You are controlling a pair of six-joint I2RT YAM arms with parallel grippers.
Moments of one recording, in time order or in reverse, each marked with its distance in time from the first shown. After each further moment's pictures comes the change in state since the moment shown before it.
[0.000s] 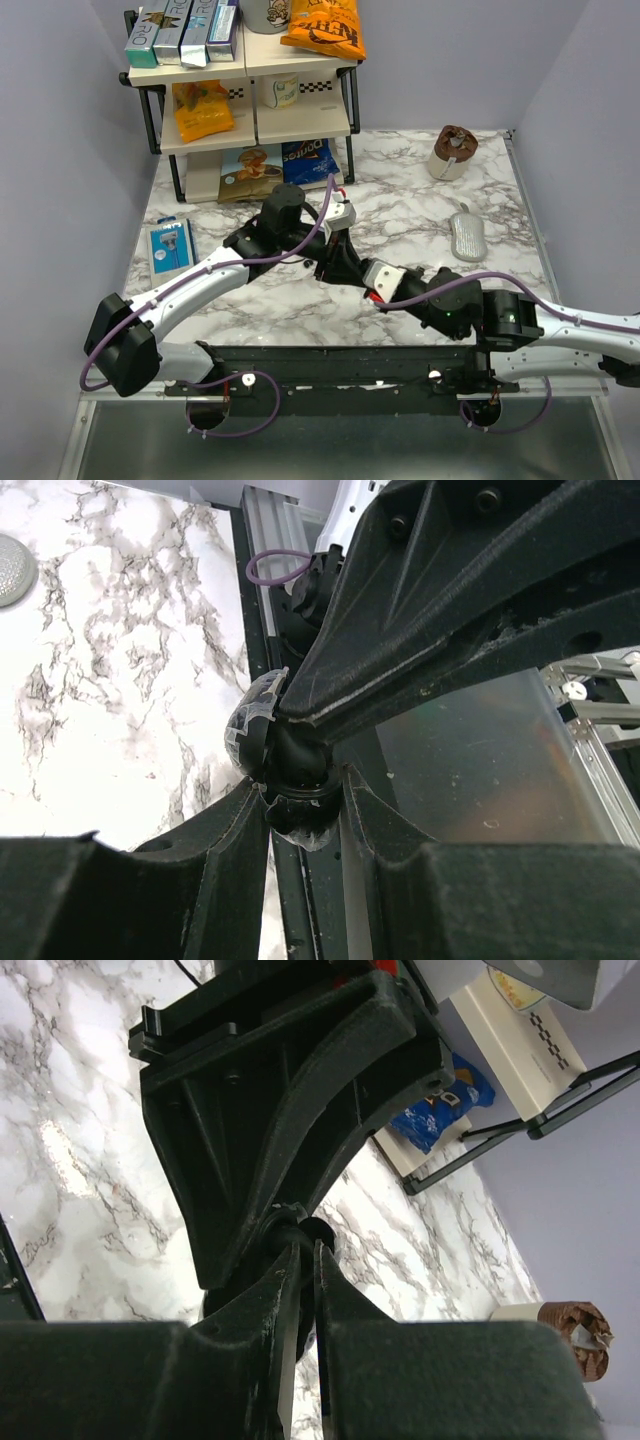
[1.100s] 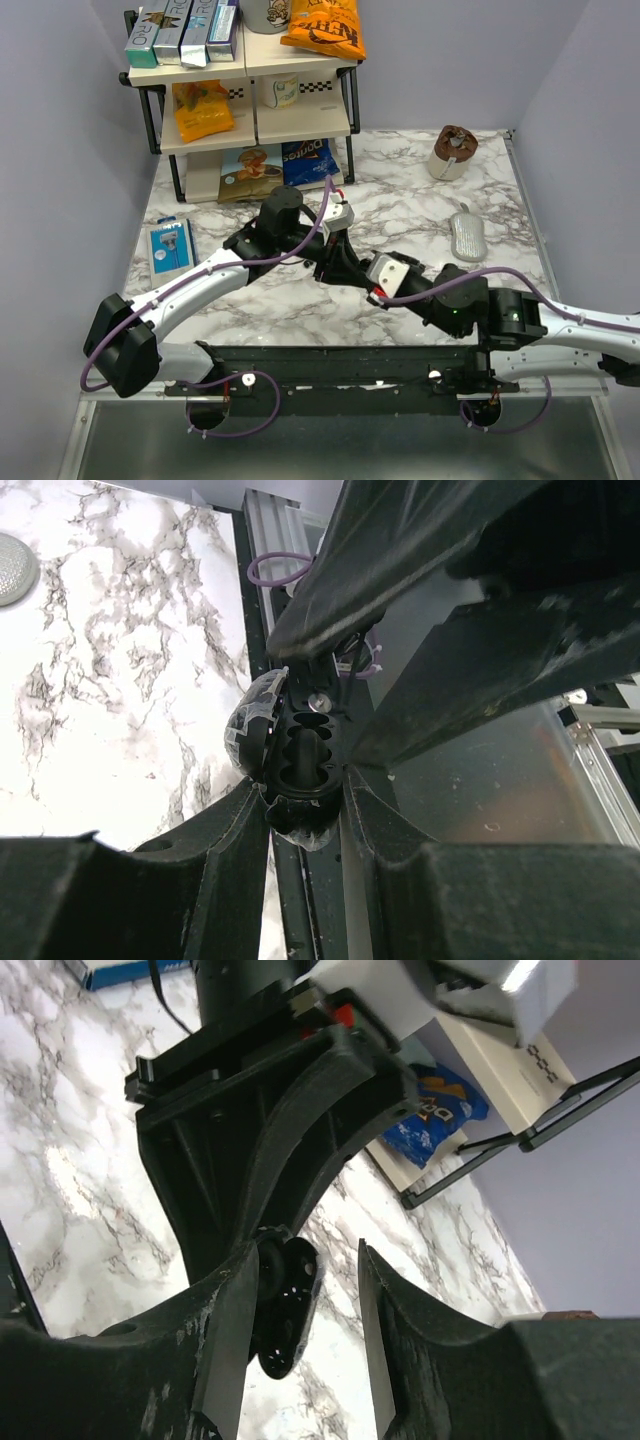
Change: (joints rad) left arm 0.001 -0.005 -0.031 0.050 0.003 -0.025; right arm 0.003 0.006 0.019 0.034 0.000 0.003
